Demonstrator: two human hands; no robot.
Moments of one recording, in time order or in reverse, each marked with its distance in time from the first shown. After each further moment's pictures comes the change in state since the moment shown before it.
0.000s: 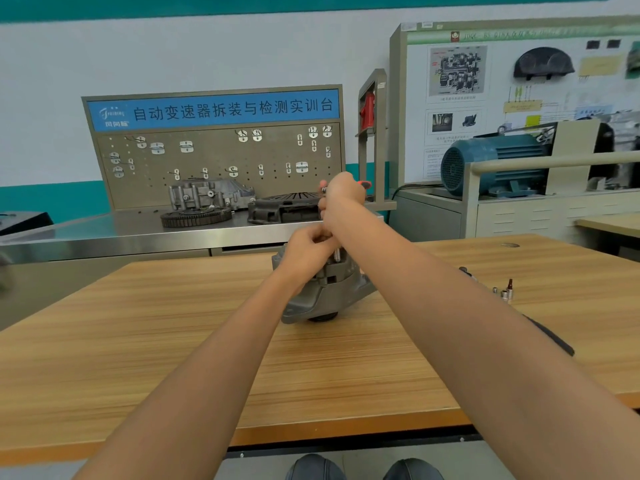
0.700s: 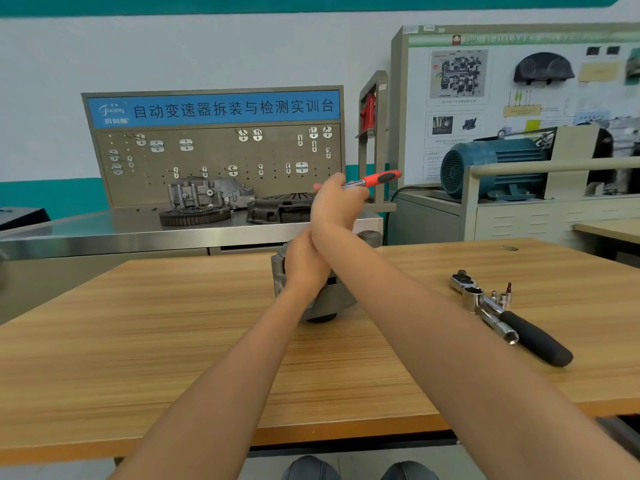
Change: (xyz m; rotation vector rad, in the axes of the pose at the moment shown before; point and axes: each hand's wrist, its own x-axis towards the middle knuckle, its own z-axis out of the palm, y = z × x) left_hand 0.003 -0.018 0.011 0.150 0.279 0.075; right_hand -0.024 0.023 0.010 -0.096 0.201 -0.273
